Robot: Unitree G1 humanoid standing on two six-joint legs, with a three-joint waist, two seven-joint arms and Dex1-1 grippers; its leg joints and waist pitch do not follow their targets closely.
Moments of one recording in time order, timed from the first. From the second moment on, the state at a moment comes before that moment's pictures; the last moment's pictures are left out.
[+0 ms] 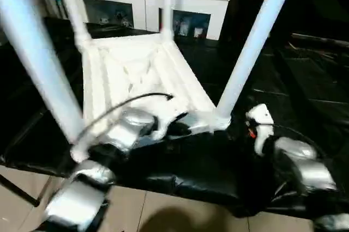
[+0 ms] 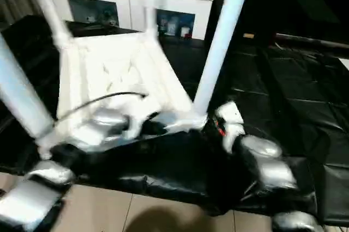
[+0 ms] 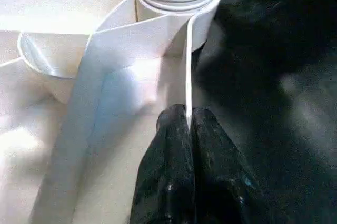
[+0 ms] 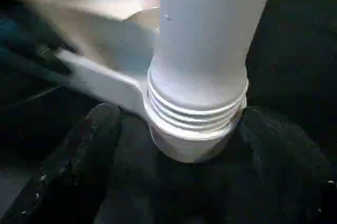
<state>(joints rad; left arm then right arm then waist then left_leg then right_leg) -0.71 0.22 -0.31 0.73 0.07 0.19 -1.06 -0.33 -0.40 0.05 0.50 0.20 0.11 0.89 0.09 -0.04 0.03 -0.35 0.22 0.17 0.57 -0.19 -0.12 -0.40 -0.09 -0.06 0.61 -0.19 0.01</state>
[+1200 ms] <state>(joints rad) -0.72 0.15 -0.30 0.76 0.07 0.26 -0.96 -0.39 -0.22 -0.02 0.57 0.19 0.12 0.59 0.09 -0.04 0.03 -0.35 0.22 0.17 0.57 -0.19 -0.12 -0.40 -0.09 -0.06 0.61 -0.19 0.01</state>
